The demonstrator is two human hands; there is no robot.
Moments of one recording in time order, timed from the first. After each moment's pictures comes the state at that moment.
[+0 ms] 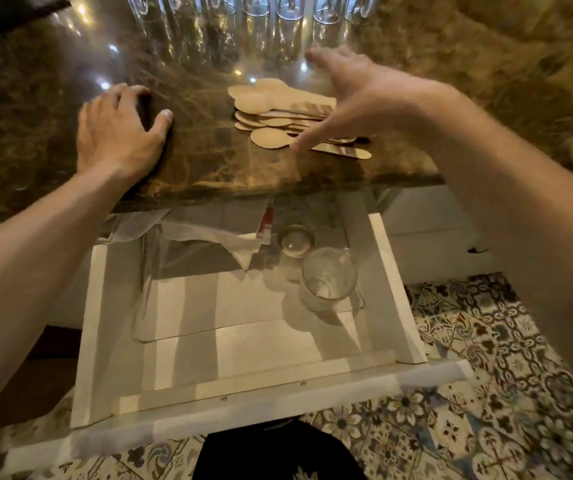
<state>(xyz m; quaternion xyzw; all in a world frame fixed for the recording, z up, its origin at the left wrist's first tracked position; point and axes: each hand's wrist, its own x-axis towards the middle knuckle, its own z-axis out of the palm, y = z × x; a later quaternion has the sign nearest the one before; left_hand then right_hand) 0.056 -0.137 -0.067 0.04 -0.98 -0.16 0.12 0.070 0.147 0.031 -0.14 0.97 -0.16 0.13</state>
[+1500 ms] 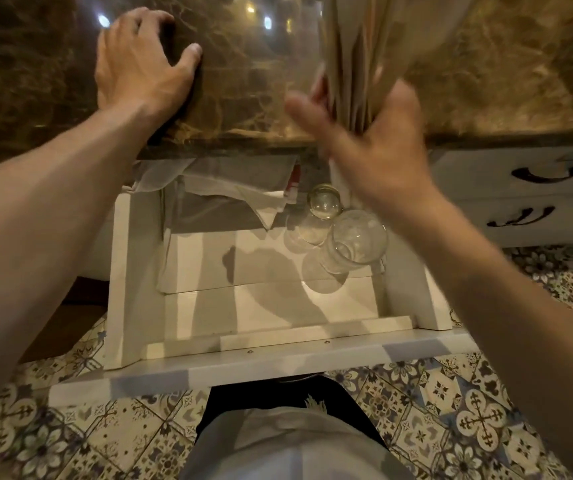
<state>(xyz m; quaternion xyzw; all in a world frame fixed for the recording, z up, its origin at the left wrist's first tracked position) 0.060 -0.145 -0.077 0.05 -0.97 -0.20 0.12 0.165 0.089 -0.013 -0.16 0.83 -0.53 -0.07</state>
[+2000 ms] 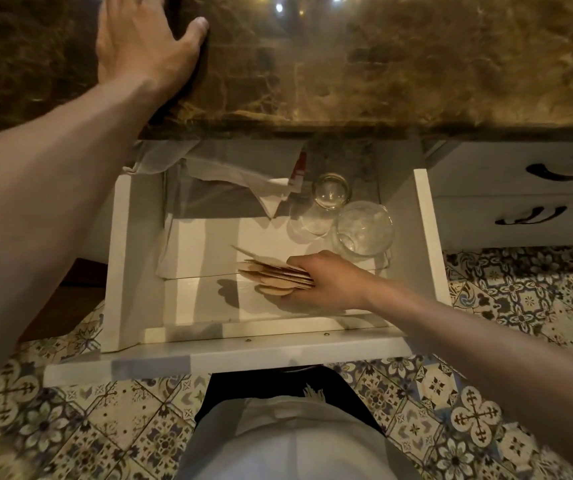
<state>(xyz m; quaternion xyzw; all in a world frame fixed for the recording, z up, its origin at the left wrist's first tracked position) 0.065 -0.142 -0.080 0.09 -0.96 -0.22 0.11 0.231 0.108 -0.149 -0.22 0.86 -0.27 0.36</state>
